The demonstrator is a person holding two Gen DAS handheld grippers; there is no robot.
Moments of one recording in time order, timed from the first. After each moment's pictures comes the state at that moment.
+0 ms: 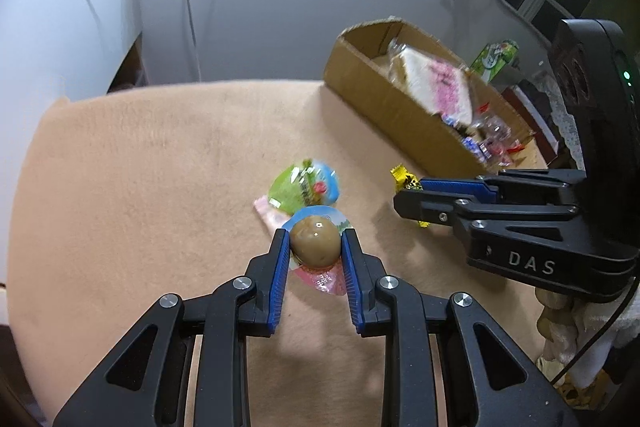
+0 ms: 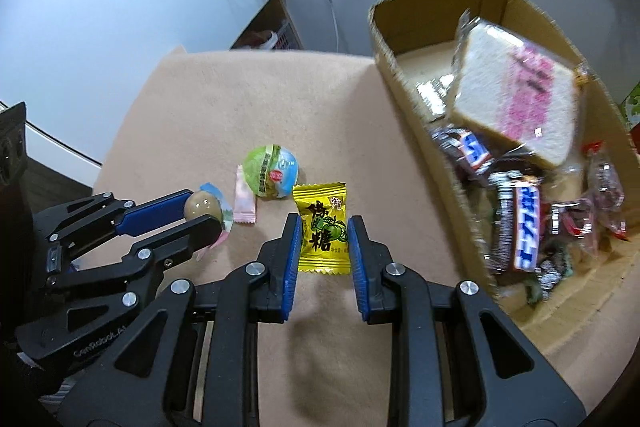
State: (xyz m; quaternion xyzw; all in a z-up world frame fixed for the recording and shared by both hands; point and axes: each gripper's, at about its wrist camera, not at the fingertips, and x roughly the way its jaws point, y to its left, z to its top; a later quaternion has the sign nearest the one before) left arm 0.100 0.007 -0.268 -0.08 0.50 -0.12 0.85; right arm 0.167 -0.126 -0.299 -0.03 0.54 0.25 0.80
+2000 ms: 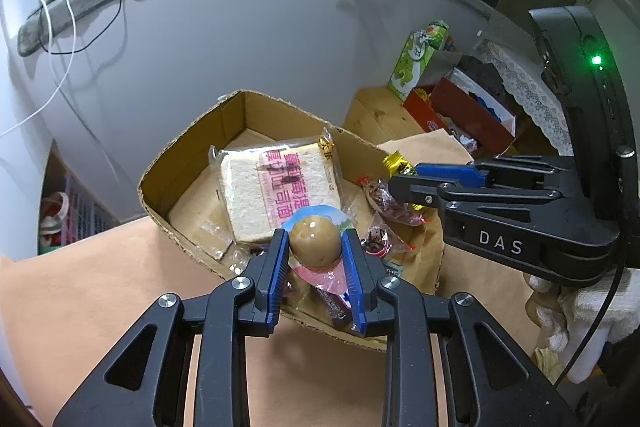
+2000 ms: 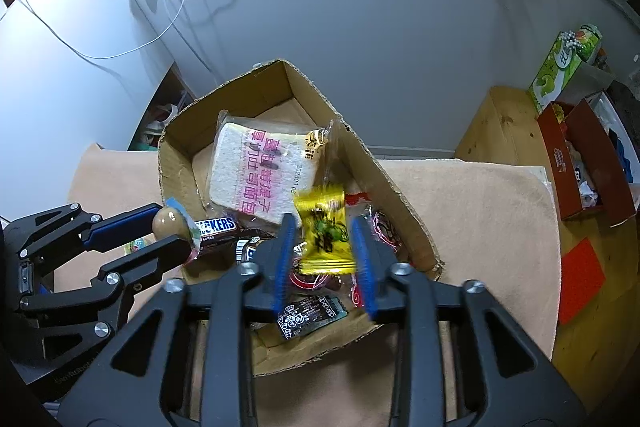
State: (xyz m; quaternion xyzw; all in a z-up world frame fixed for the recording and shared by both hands) left arm 0.181 -0.142 -0.213 0.01 0.47 -0.22 0.86; right arm 0.222 -0.286 -0.248 0.00 0.50 0.12 0.86
